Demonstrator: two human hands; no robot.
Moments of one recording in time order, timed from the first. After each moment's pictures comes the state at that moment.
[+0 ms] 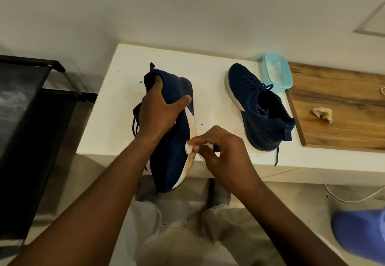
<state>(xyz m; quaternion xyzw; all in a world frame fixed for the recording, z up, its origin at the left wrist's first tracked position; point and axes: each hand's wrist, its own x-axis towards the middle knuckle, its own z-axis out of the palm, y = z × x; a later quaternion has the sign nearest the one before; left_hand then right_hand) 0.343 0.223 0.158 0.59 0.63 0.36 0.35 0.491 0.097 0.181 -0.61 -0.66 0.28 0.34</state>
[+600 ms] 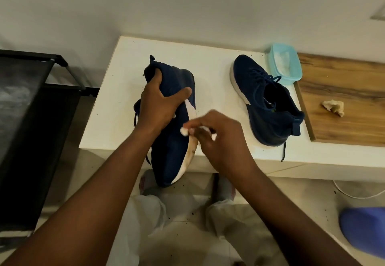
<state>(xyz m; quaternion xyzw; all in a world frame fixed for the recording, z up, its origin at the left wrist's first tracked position) 0.335 0.231 0.144 0.55 0.60 0.40 0.41 0.479 0.117 0.184 -0.60 -0.67 0.25 0.35</state>
